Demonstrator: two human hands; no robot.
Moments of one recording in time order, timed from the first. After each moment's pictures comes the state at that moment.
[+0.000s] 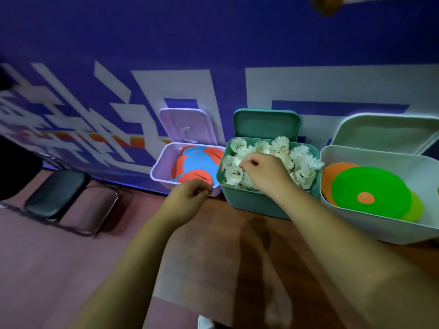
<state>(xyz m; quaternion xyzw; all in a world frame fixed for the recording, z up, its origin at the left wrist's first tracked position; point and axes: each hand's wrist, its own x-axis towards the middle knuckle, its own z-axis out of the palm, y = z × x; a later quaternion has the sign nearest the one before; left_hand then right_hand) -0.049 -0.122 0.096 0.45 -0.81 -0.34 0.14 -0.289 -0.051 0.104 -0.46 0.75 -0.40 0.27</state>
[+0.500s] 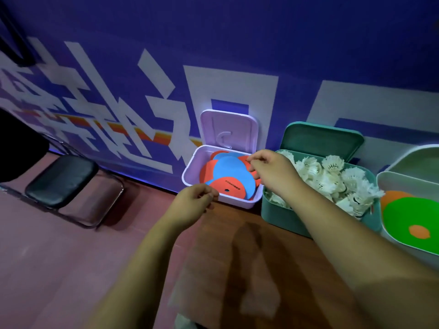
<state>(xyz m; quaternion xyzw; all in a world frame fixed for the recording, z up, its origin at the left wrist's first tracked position) 0.052 -0.226 0.075 0.49 -0.70 -0.49 0.18 -0.192 -0.181 0.115 -0.40 0.74 -0.42 0.35</state>
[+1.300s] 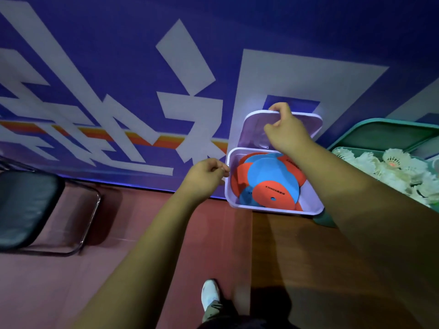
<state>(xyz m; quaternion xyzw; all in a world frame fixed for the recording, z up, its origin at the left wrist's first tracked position) 0.121 -0.493 0.044 0.43 -0.70 -0.56 0.10 -0.115 -0.432 0.096 -0.32 0.87 -0.31 0.19</state>
